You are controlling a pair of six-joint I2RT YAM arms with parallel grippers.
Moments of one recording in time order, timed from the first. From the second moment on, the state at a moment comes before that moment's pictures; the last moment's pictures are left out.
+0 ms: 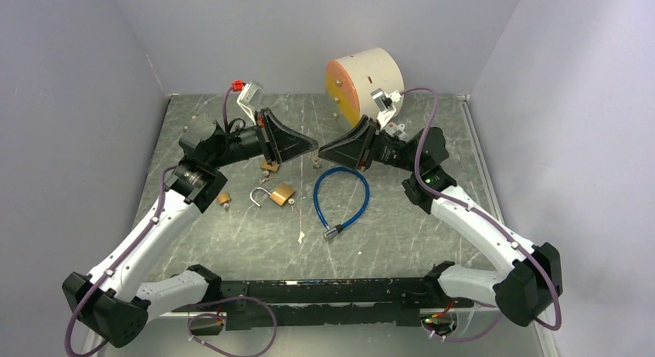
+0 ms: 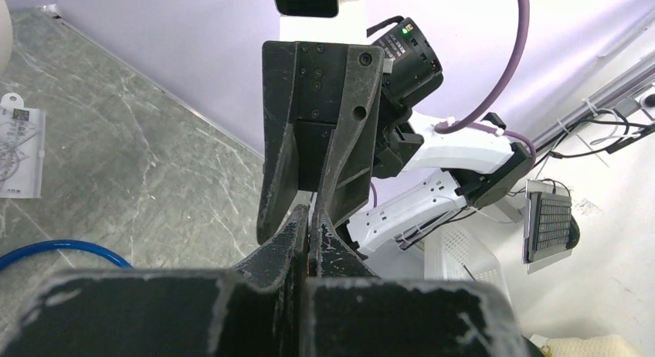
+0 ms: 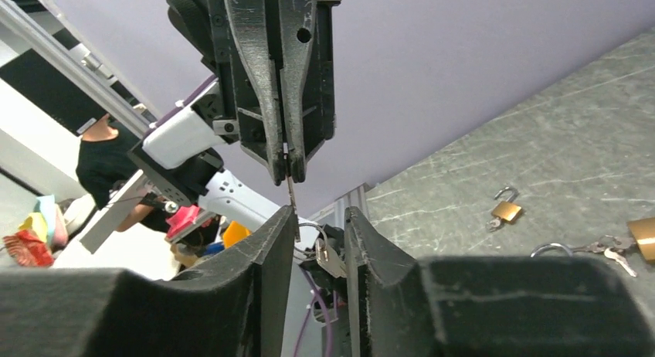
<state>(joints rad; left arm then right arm) -0.51 1.07 1.11 0.17 0.77 -0.76 0.57 1.16 0.93 0.57 -0.79 0.88</state>
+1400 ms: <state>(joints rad) -0.52 1.02 1.05 0.18 0.62 -0.82 0.61 1.18 0.92 0.64 -0.73 0.95</state>
